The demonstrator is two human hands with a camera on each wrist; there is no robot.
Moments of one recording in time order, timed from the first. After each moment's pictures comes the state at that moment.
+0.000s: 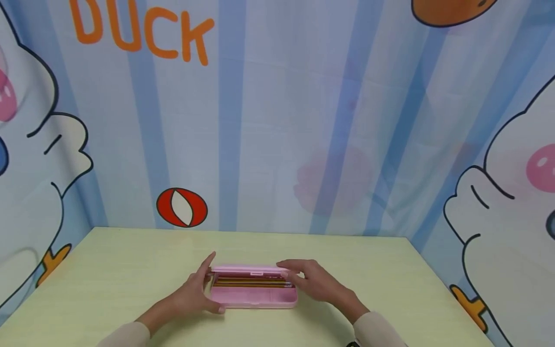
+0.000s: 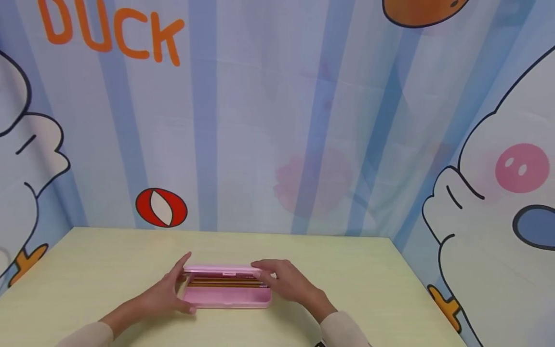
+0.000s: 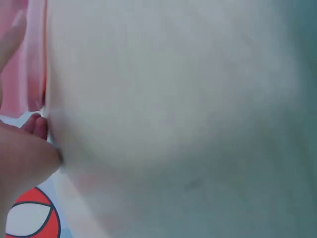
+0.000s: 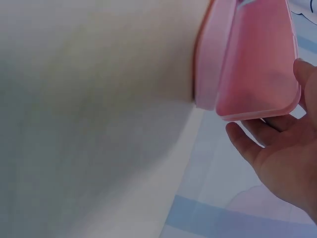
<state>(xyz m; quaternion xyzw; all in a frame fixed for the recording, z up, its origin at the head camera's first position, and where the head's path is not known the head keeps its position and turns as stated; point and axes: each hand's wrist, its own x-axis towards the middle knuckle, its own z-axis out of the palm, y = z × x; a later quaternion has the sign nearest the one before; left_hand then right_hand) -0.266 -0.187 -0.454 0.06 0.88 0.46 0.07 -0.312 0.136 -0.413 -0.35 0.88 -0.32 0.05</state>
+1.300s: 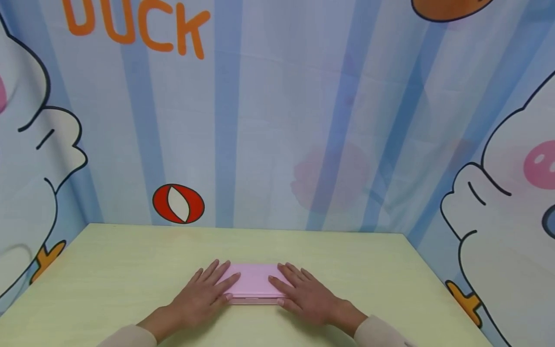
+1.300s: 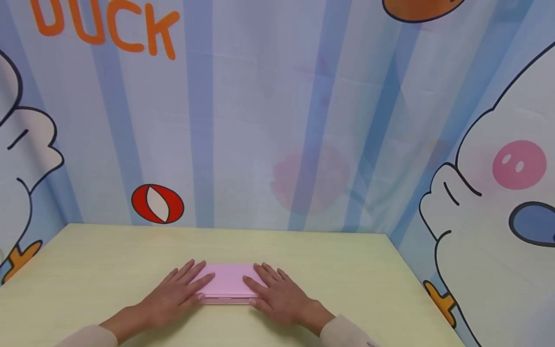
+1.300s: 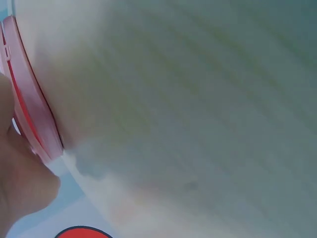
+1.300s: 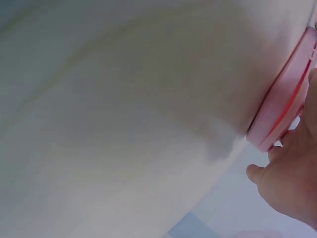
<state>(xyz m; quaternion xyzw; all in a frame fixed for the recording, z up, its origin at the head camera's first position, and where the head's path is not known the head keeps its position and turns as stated) -0.241 -0.169 -0.452 0.24 0.95 0.19 -0.03 -0.285 0.142 -0.443 -0.41 0.91 -0.05 0.03</state>
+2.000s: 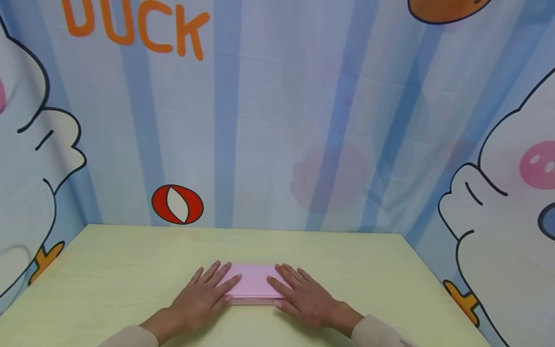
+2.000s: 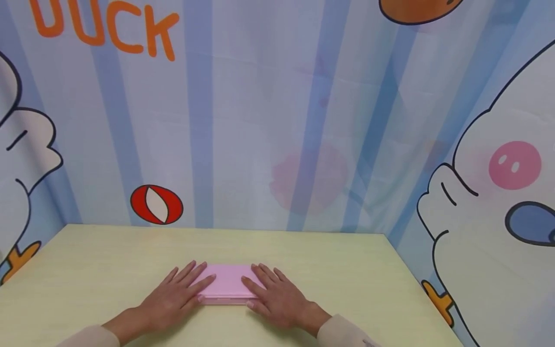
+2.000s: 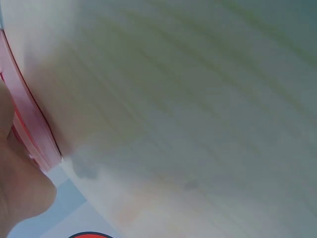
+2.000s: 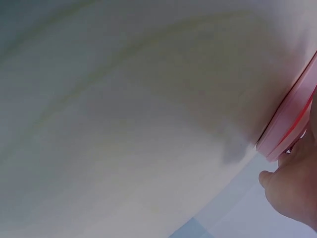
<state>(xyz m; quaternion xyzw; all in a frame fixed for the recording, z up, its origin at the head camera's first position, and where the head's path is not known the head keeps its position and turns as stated) -0.242 -0.163 -0.460 0.23 0.96 0.15 -0.04 -0.285 0.141 -0.453 -0.42 0.91 -0.02 -0.01</state>
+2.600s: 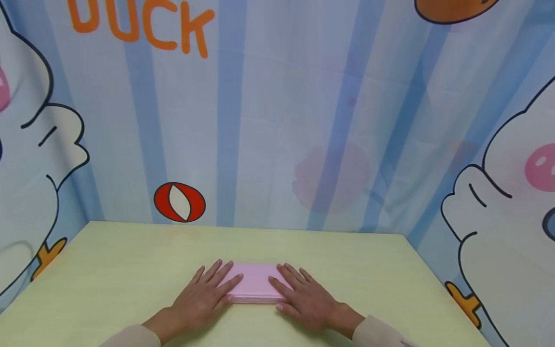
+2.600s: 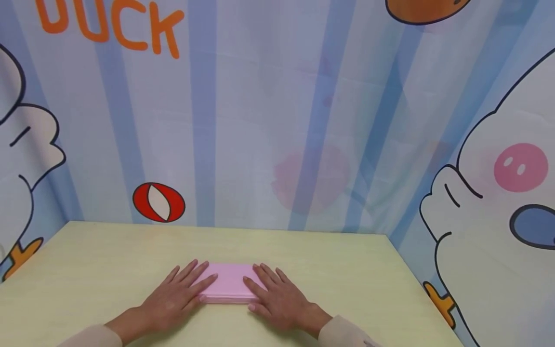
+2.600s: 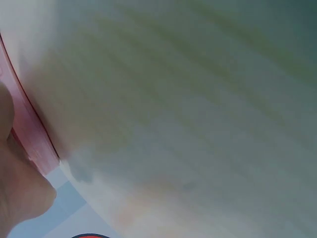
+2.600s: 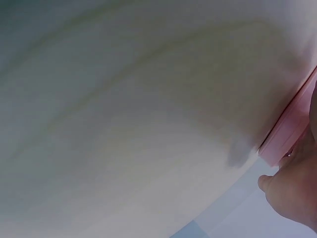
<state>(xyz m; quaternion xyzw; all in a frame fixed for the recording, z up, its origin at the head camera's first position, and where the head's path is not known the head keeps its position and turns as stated) -0.240 -0.164 -0.467 0.24 0.96 0.14 -0.07 -0.283 0.138 -0.458 -0.42 0.91 0.00 -0.02</state>
